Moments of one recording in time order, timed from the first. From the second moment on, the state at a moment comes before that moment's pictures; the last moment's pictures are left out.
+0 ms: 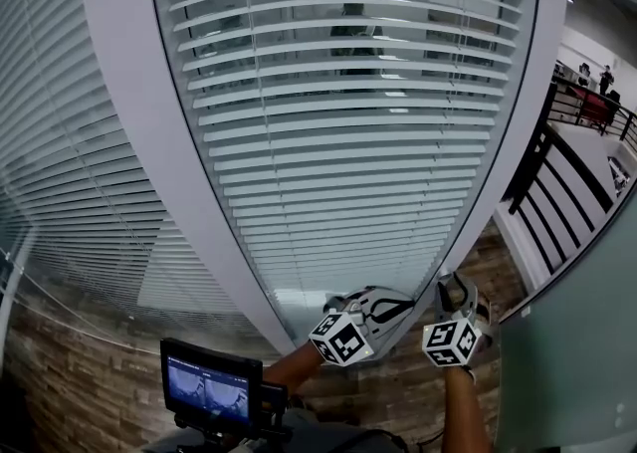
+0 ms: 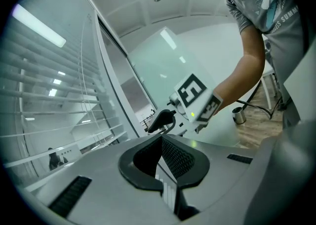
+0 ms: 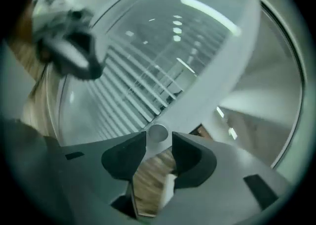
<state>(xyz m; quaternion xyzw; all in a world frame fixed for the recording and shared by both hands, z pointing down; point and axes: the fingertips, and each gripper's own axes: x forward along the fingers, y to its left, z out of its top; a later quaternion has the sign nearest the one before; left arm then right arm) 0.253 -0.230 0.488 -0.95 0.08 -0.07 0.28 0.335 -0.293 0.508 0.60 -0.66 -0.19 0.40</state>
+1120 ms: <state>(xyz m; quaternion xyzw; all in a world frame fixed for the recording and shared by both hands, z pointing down) 0.259 -0.238 0.494 -0.96 0.07 -0.07 0.27 0.353 -0.309 0.512 0.55 -0.68 0.36 -0.32</state>
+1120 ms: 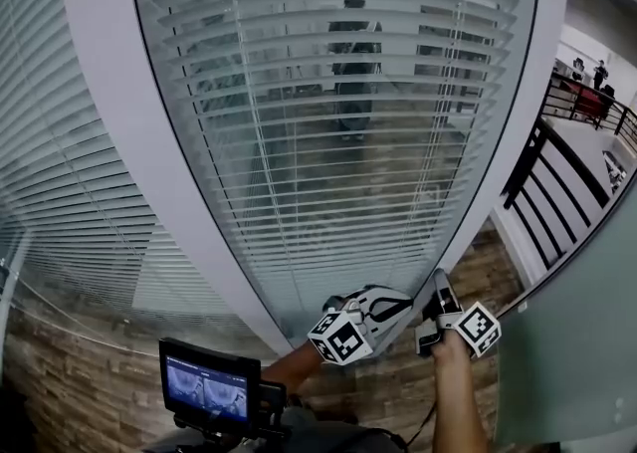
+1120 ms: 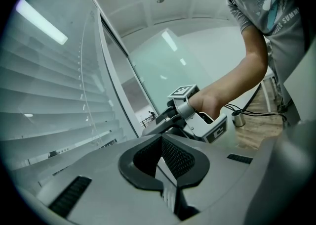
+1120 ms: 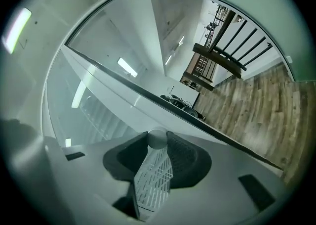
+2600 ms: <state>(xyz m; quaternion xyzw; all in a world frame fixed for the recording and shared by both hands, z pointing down) 0.242 -0.237 0.488 -0.96 0.07 -0.06 0.28 0.301 -0.282 0.450 0.65 -0.72 -0.16 0.18</state>
